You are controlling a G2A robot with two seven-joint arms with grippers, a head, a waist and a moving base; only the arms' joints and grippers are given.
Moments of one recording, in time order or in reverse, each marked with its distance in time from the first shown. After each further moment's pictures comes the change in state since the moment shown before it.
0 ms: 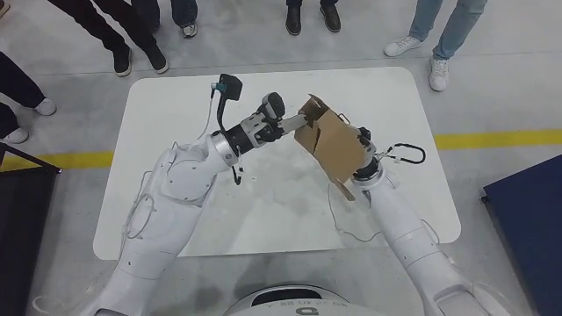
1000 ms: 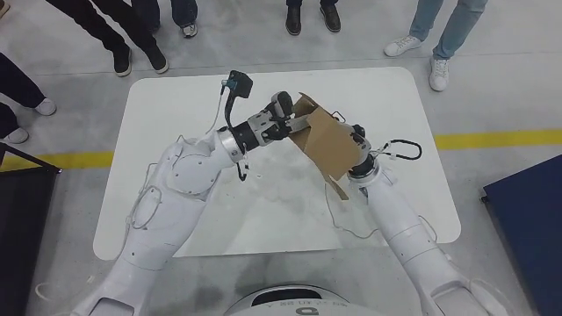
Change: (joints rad) left arm -0.050 0.009 0.034 0.039 -0.001 -0.044 0.015; right arm 0.022 -0.014 0.000 0.013 -0.034 -0.002 -0.011
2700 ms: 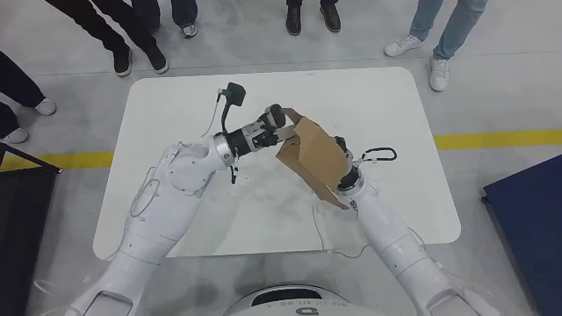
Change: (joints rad) left arm -0.025 0.024 0.008 0.157 -0.111 -0.103 -0.089; right arm -0.044 -0.012 -0.107 0.002 0.129 0.218 -0.075
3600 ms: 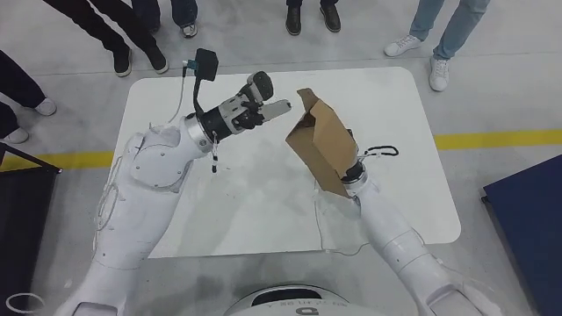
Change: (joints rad) left arm -0.026 0.035 -0.106 -0.268 0.004 0.128 -0.039; right arm 0.027 0.008 -0.017 0.030 0.159 0.027 -0.027
